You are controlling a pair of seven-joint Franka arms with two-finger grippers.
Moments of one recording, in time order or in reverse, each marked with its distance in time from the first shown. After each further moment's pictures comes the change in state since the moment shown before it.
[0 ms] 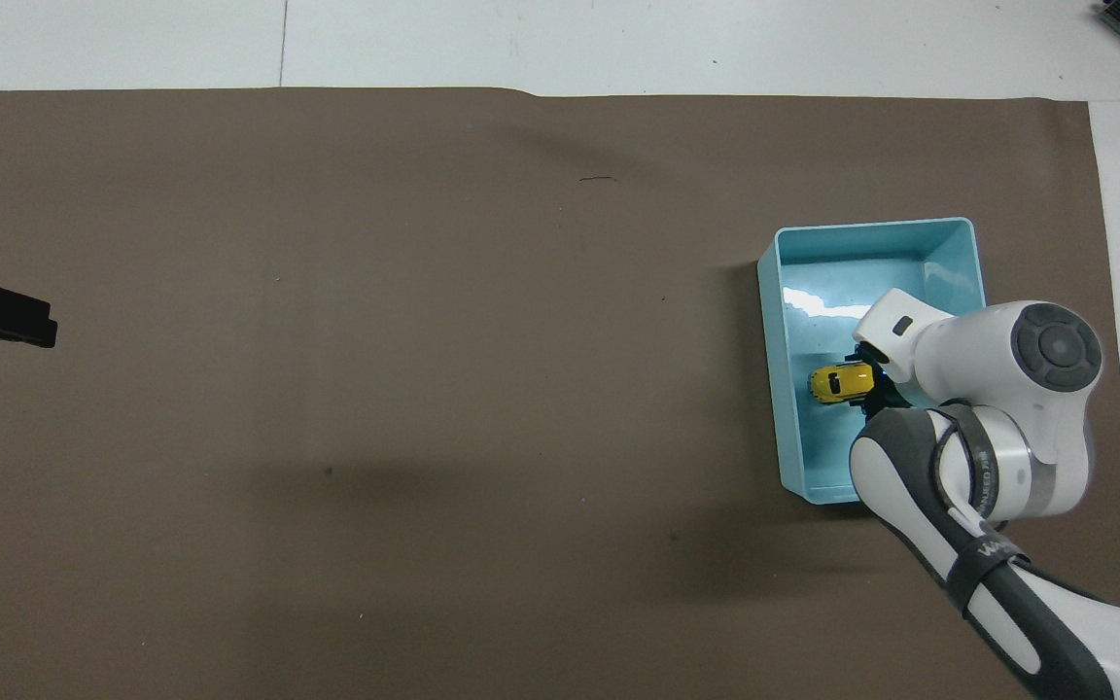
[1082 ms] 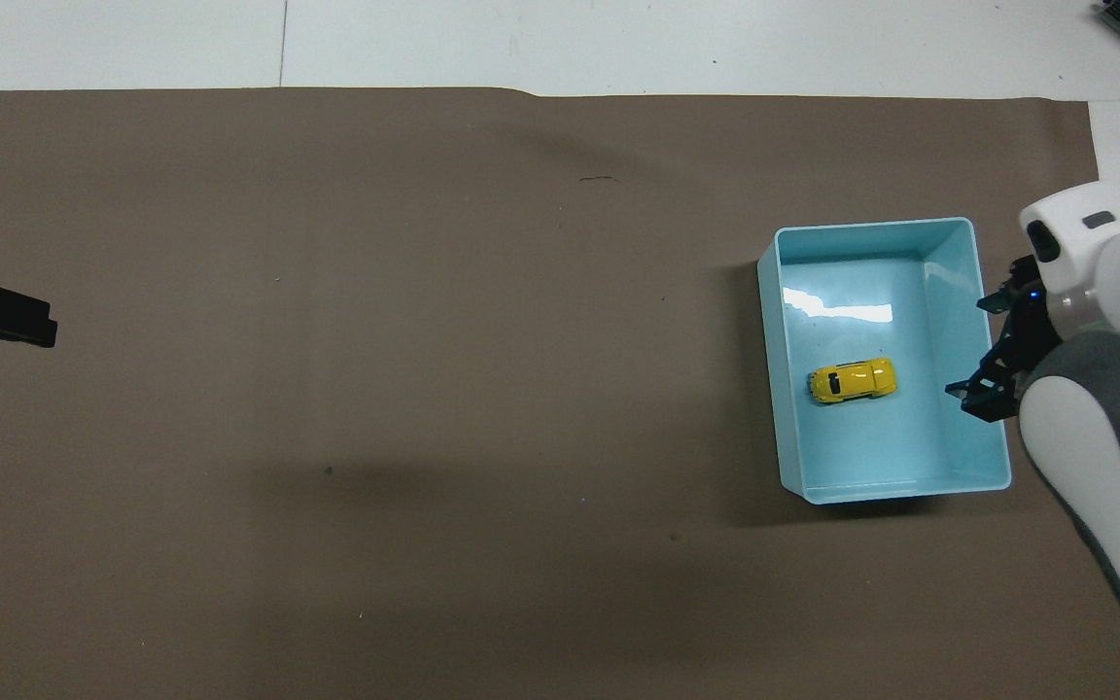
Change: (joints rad) left arm 0.000 0.000 0.000 0.000 0.000 0.000 0.000; right arm -0.042 -0.187 -0.009 0.400 0.003 -0.649 0.537
